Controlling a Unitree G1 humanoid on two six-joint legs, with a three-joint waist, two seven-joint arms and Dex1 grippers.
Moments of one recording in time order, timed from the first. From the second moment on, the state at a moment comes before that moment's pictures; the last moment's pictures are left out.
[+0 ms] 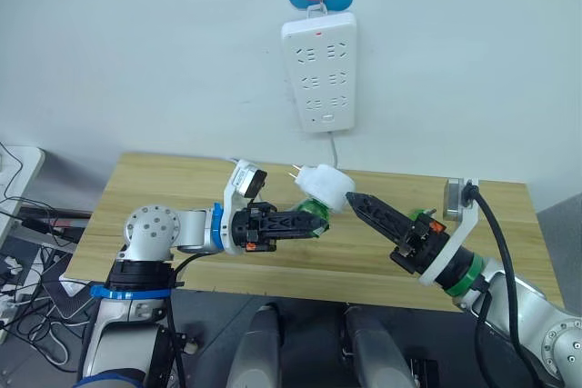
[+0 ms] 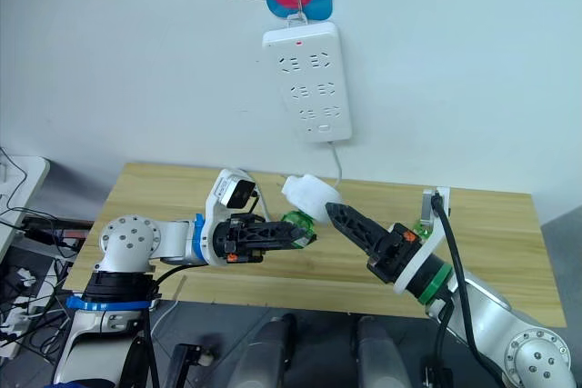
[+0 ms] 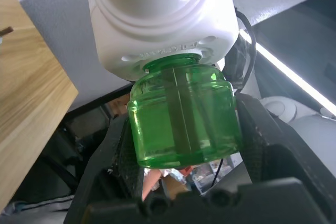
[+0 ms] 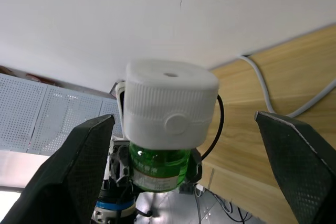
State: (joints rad) left arm -0.53 0.46 0.10 0.08 -1.36 1.52 -0.83; right arm 0.03 -0.60 0.02 -0.80 1.86 0.52 -0.32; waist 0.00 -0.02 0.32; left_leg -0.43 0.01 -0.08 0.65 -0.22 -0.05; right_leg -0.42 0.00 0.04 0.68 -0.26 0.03
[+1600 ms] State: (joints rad) left arm -0.34 0.61 0.12 -0.18 -1.17 1.27 -0.91; right arm -0.05 -0.54 0.06 -0.75 1.68 0.51 -0.37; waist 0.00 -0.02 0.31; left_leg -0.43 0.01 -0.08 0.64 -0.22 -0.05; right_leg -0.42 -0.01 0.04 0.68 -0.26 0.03
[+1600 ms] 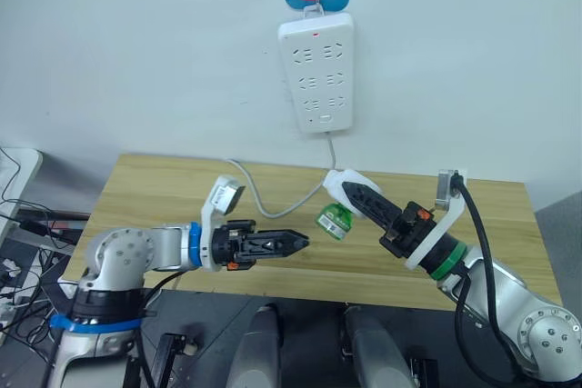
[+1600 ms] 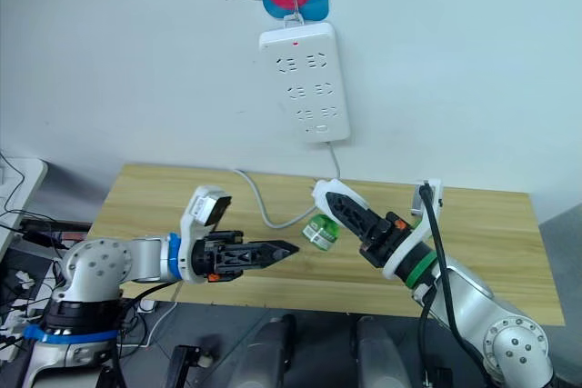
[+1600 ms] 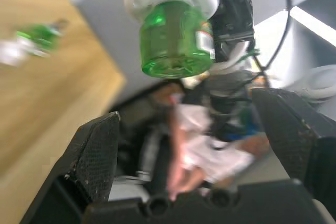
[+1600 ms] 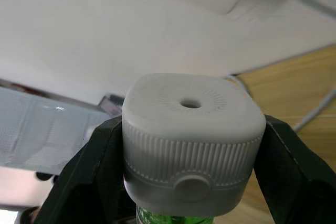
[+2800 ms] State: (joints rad) left arm -1.08 0.31 0.06 1.03 -0.31 -0.26 -1.27; right arm -0.13 -0.58 0.05 -0.92 0.98 0.76 -0.35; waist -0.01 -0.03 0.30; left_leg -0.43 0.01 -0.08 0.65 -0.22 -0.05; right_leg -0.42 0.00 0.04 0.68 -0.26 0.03
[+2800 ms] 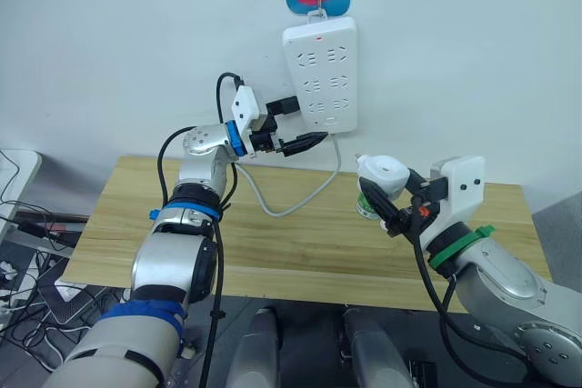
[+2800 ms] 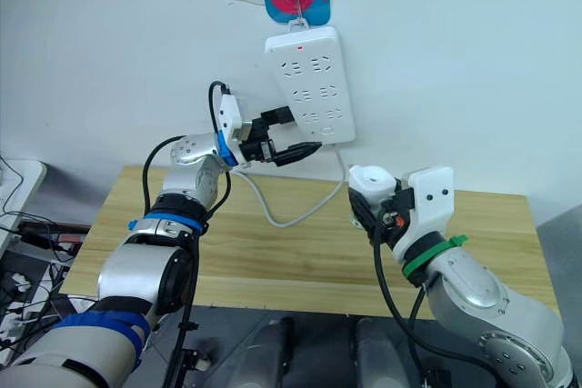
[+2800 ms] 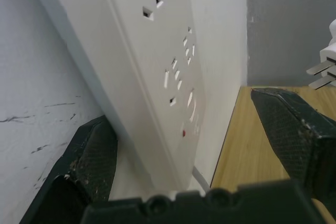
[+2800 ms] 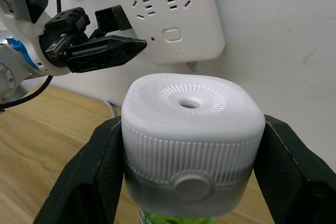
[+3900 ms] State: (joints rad) left arm -1.07 0.32 0.12 0.83 -0.32 0.12 -1.35; right arm -0.44 -0.30 0.16 -0.81 0.67 0.88 -0.35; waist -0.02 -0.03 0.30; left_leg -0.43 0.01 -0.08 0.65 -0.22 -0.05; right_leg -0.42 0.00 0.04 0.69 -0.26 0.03
